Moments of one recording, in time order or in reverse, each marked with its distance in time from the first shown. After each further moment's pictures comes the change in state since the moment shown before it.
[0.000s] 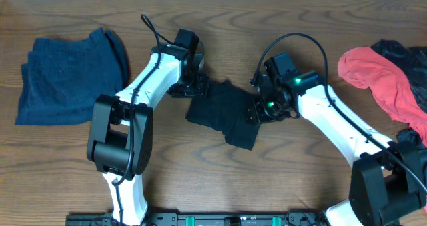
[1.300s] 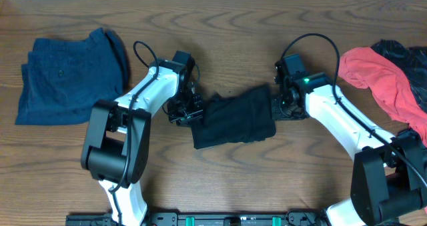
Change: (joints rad) left arm 0.000 -0.077 -0.202 -0.093 0.136 -0.319; right arm -0.089 0.006 -0.034 -0.033 0.334 0.100
